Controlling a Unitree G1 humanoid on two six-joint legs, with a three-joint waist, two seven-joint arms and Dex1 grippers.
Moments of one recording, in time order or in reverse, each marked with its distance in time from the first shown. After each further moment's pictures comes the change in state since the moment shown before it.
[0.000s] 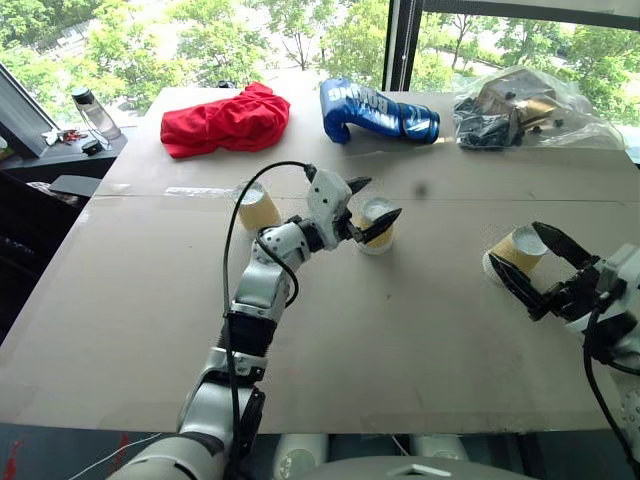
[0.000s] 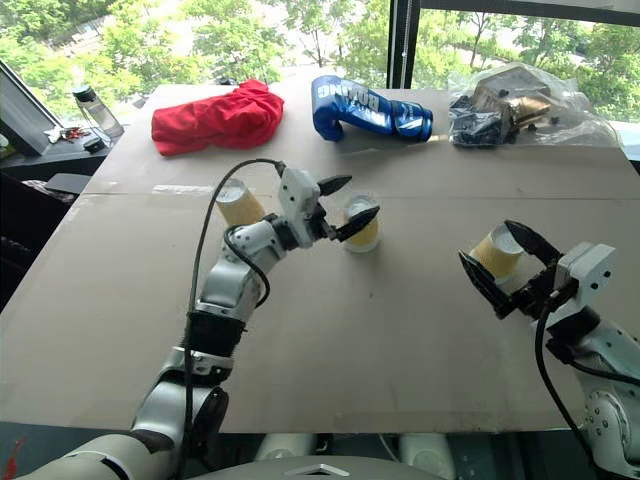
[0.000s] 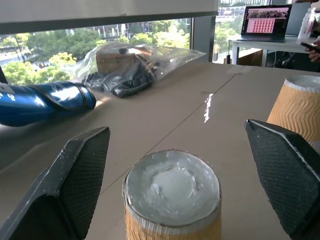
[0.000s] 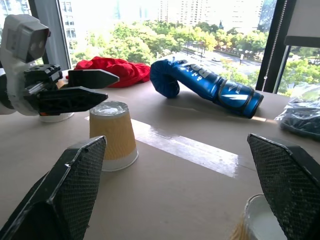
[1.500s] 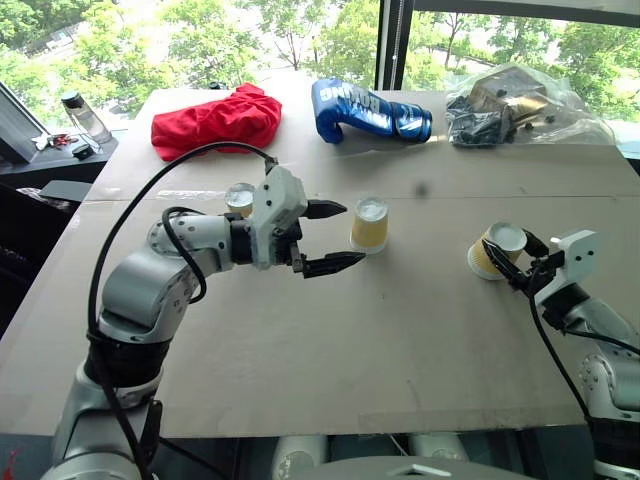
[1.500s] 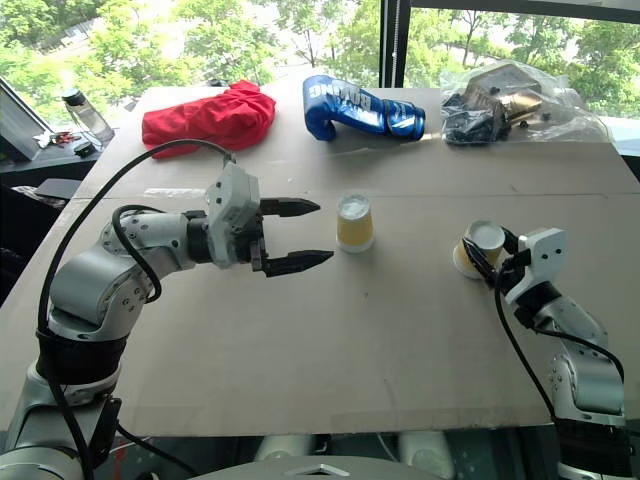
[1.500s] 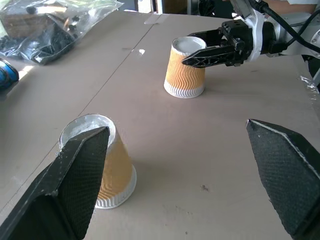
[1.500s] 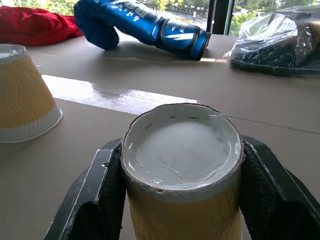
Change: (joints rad) left arm 0.103 0.441 0.092 -0.498 -0.327 0.567 -0.179; right arm -0.246 0.076 0.160 0.277 -0.159 0.052 -0.095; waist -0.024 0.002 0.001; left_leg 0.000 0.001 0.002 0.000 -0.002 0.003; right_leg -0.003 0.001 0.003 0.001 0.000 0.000
